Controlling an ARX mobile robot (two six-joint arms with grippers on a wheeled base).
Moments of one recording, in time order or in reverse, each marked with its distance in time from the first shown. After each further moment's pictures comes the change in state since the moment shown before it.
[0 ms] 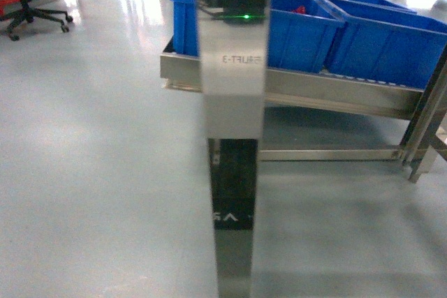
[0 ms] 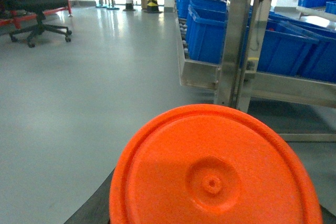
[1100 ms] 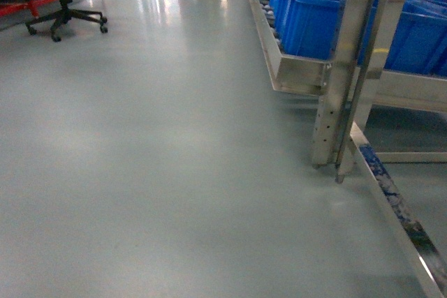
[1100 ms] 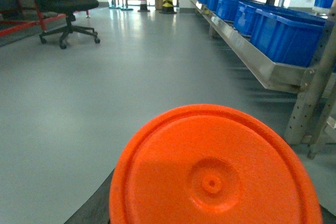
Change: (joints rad) left arm 0.000 0.000 0.000 -0.002 0.000 0.000; right arm 0.000 0.000 0.000 0.001 0.000 0.000
